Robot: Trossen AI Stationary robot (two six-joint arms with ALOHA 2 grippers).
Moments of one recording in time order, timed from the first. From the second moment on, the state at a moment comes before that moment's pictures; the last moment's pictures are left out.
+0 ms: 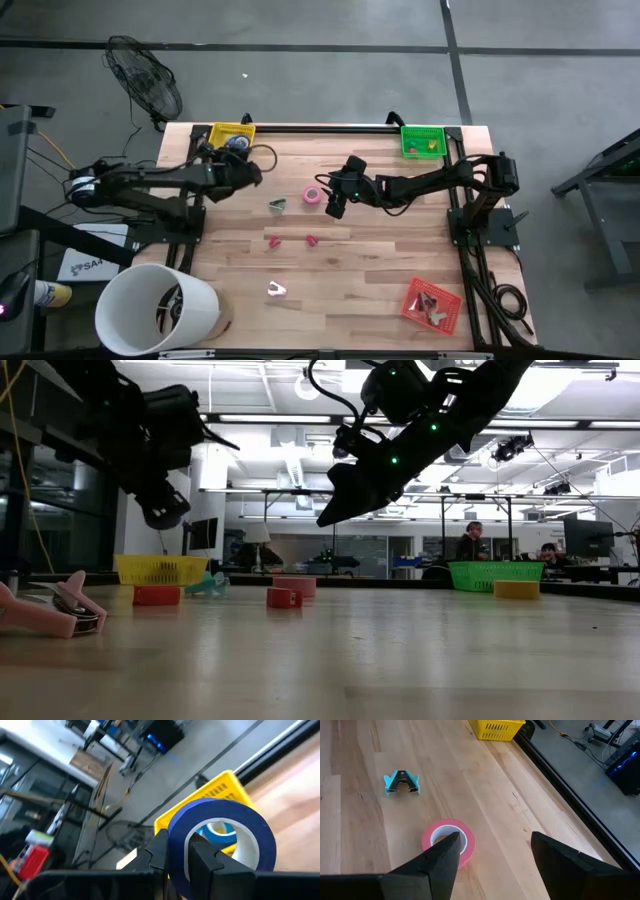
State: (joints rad) left arm 0.31 1.15 0.58 -0.51 -1.21 -0.31; right arm -0.10 1.74 0.93 0.25 0.41 -0.01
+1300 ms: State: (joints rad) left arm 0.68 1.44 0.58 -0.11 -1.19 -0.14; right arm -0.10 1.74 0.93 0.25 0.41 -0.03
